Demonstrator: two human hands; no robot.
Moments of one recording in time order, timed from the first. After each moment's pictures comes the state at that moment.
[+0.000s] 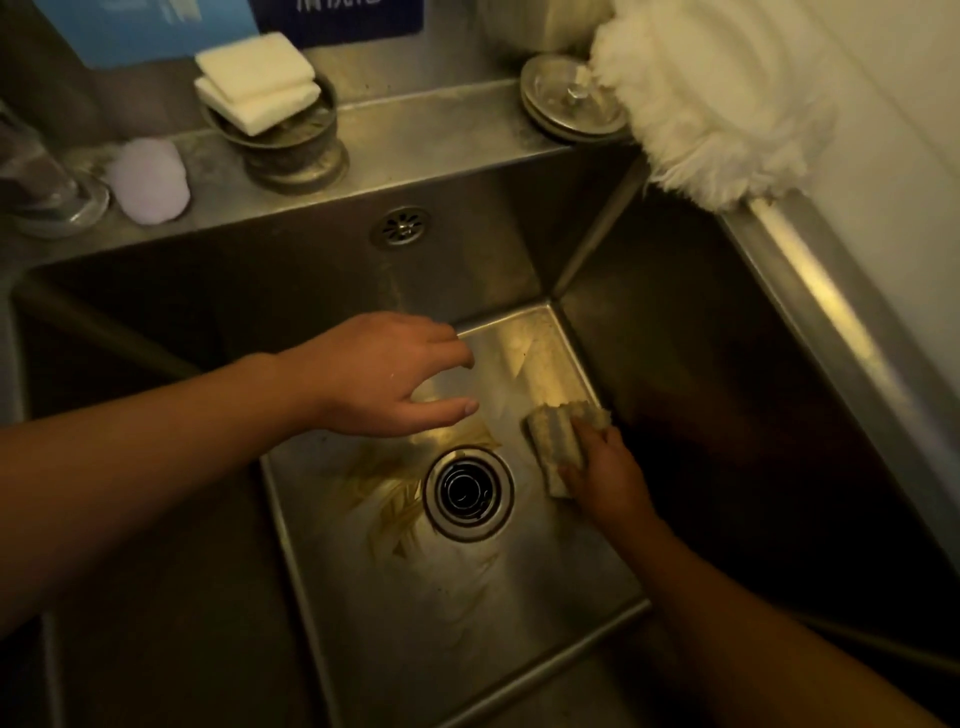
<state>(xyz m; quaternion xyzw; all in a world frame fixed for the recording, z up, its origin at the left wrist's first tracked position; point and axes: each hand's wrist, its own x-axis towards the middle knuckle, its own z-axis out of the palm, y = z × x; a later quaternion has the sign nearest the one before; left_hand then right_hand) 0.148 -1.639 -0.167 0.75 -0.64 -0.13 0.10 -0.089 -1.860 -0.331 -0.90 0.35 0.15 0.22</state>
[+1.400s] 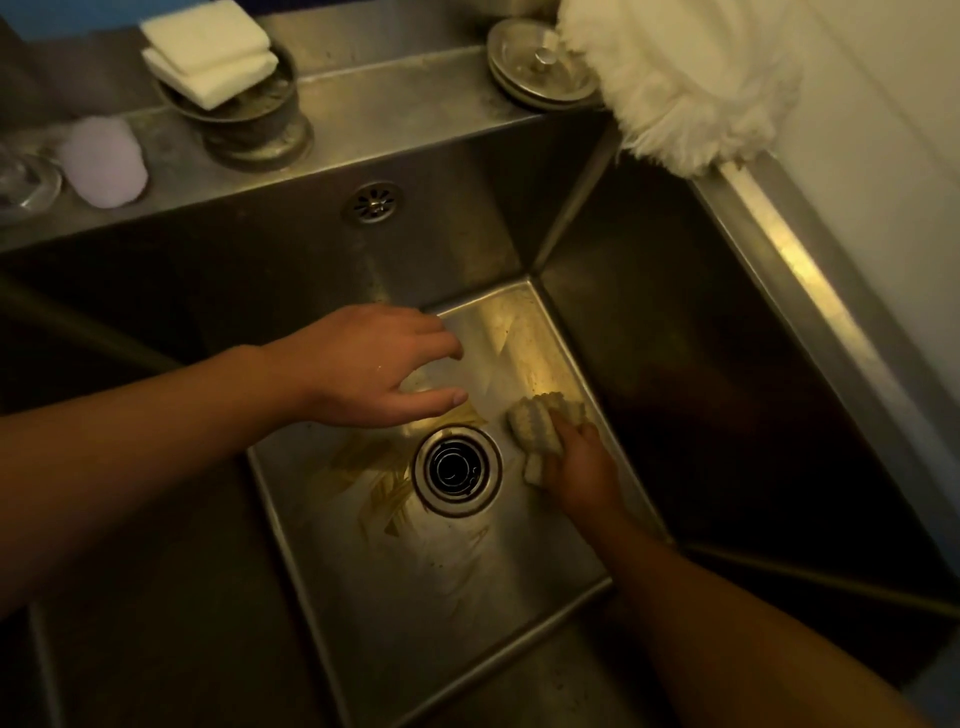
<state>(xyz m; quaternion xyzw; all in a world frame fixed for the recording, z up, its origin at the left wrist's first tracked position) 0.142 -1.641 -0.172 0.74 -0.65 -0.16 0.11 -0.100 -1.825 -0.325 -0.86 0.40 0.13 0.27</state>
